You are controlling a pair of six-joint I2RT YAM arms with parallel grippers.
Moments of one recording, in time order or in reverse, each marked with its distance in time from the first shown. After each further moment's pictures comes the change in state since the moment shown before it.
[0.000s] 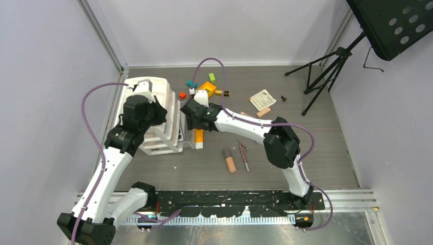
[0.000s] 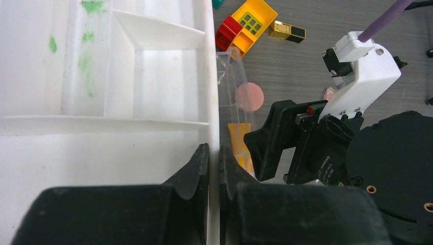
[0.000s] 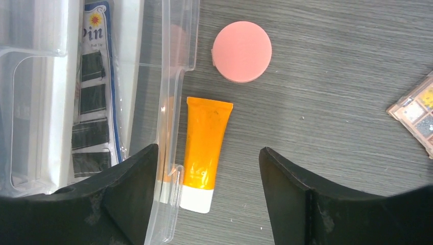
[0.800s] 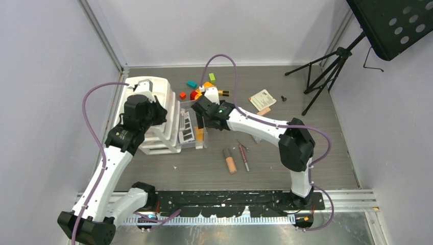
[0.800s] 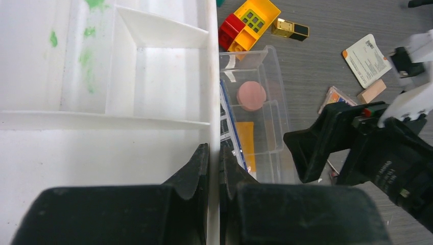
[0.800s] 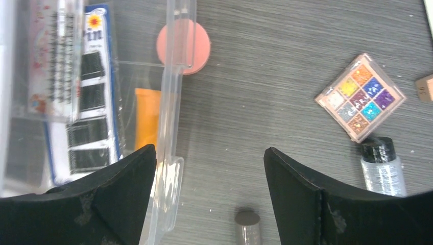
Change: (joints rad) left arm 0.000 0.011 0.000 0.005 0.001 -0.008; right arm -0.031 -0.124 -0.113 -0.046 0.066 -0.064
